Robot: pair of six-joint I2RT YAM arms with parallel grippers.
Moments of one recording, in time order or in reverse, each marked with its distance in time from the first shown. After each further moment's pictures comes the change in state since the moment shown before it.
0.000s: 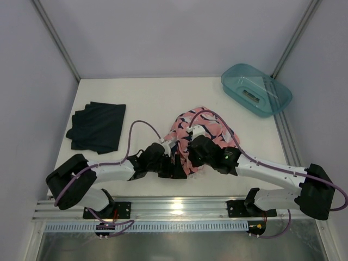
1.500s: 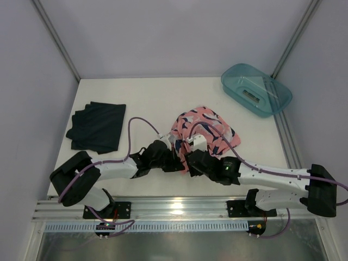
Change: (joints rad) left arm -0.010 0.055 0.045 0.085 -0.139 -0.100; right arm 0.155 -0.101 -0.061 -0.066 0.205 0.073
